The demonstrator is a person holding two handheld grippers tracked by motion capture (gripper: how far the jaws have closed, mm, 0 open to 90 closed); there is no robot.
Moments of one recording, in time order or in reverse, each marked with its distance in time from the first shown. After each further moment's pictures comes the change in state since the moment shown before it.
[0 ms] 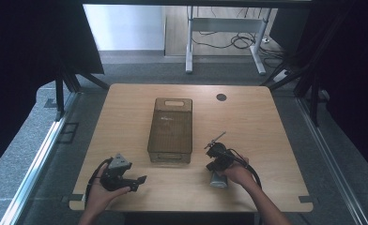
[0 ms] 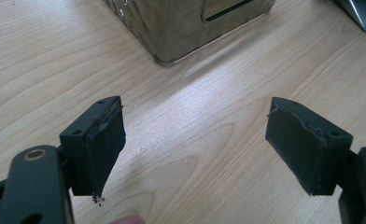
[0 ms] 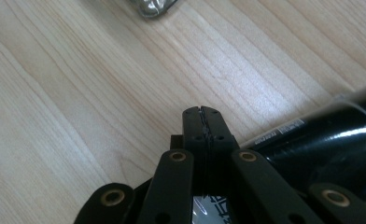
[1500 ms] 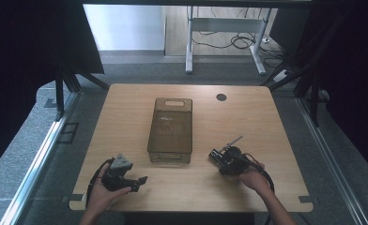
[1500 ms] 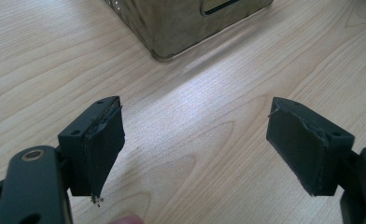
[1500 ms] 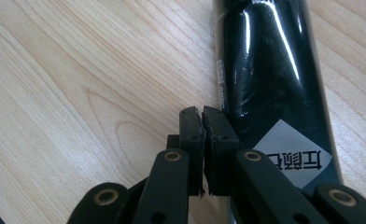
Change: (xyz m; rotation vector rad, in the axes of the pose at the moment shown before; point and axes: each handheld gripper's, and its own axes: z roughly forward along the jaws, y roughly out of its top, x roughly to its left) left arm -0.001 -0.001 0.005 0.017 -0.004 0.002; right arm -0.019 -0.039 -0.019 -0.005 -0.011 0.065
